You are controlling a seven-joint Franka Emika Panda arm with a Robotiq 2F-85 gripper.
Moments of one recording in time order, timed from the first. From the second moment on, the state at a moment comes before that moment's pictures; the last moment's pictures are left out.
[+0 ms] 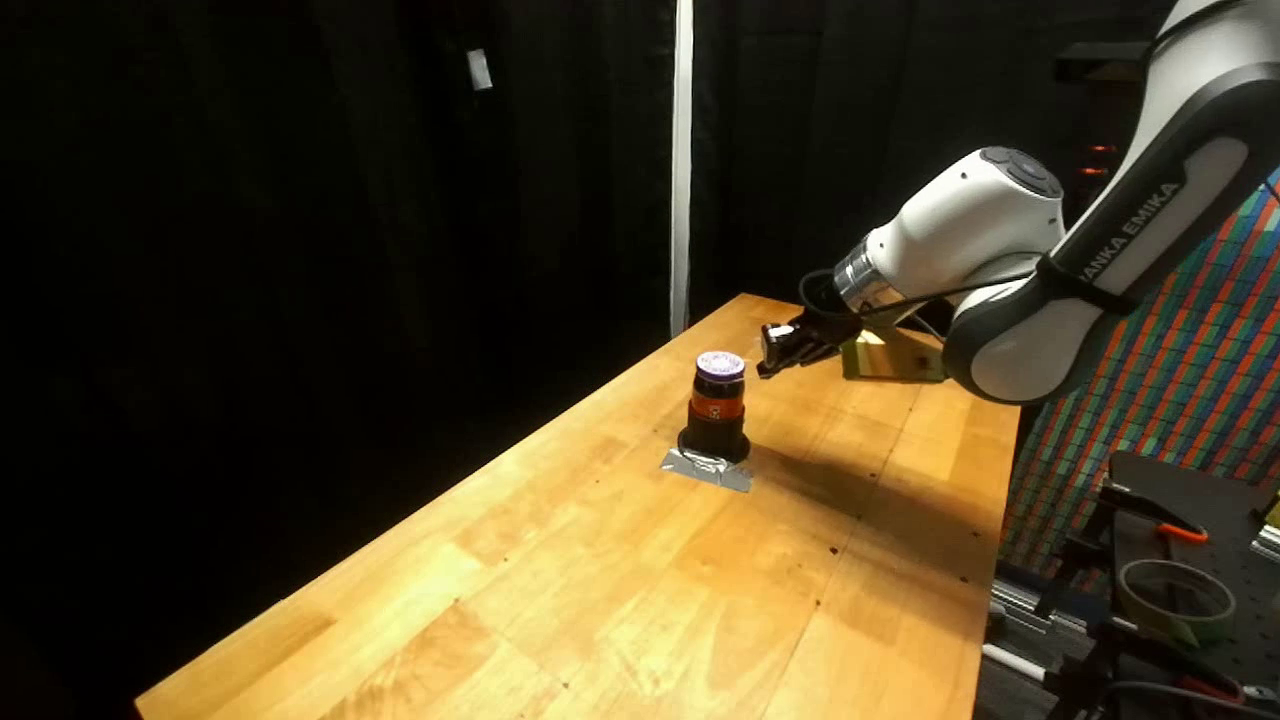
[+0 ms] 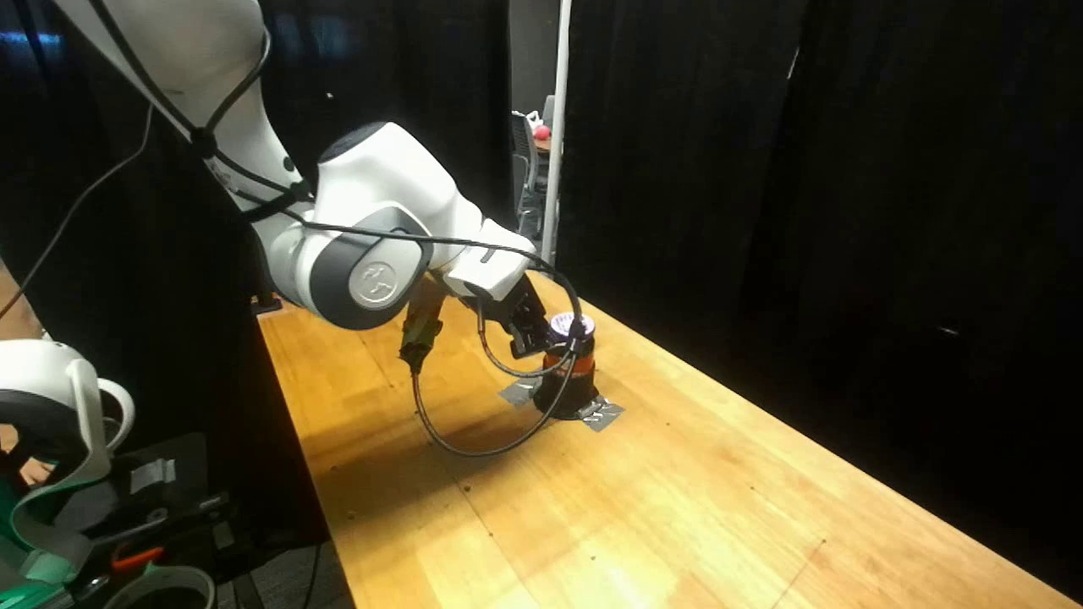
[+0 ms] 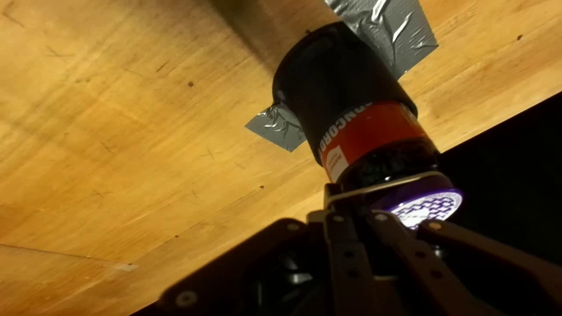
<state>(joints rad) 0.85 0.40 -0.66 -2.47 0.03 3.44 0.82</state>
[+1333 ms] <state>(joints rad) 0.62 0.50 -0.17 -2.58 0.54 4.13 0.49</state>
